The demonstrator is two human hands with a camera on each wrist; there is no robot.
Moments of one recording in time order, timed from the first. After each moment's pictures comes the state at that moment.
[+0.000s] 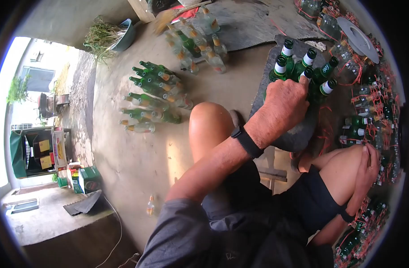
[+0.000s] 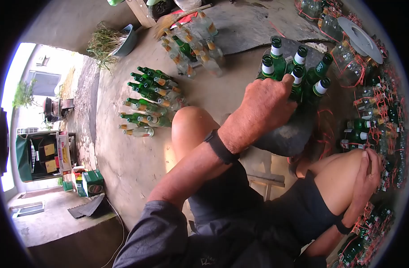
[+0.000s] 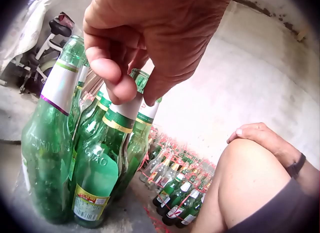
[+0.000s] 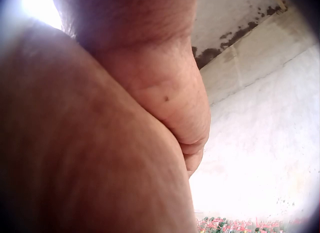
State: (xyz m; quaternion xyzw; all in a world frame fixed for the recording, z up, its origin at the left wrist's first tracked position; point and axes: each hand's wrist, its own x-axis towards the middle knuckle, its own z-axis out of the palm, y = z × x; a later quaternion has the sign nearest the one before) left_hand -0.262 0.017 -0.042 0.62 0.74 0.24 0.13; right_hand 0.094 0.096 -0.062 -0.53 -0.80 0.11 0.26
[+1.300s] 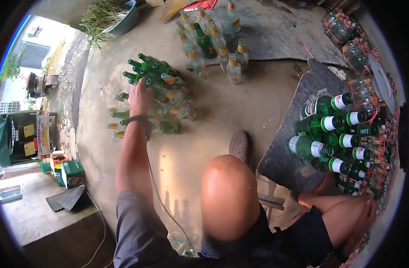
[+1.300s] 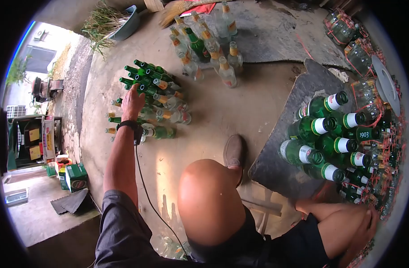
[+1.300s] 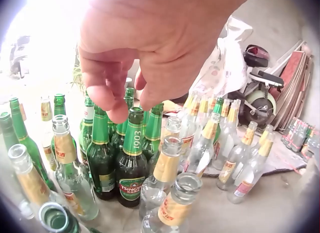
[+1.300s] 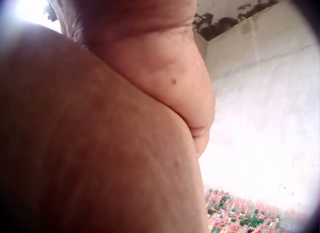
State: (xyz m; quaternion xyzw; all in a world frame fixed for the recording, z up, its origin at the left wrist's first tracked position) left_hand -0.710 -0.200 -0.226 0.19 0.98 0.02 0.00; right_hand 0.102 0.124 -0.066 -0.60 -0.79 0.09 0.14
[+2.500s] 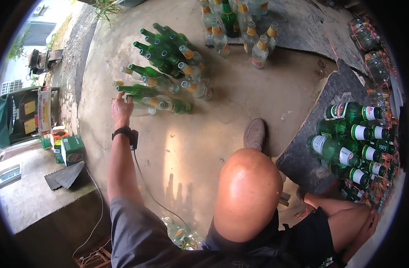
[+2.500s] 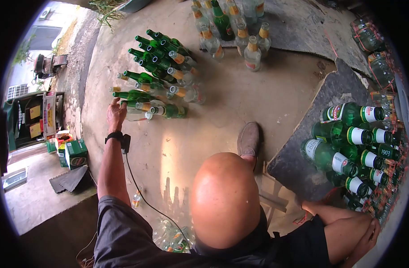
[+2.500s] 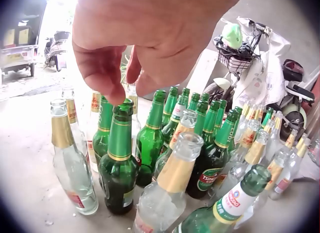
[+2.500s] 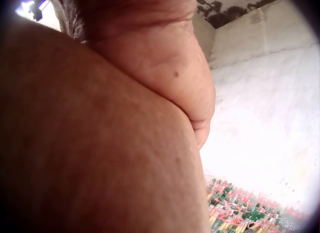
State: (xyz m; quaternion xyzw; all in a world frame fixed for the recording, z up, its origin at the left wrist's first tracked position) left_hand -0.720 -0.396 -0.259 0.06 0.99 0.03 -0.08; right_hand 0.092 0.136 -0.063 -0.63 -0.75 0.13 0.13
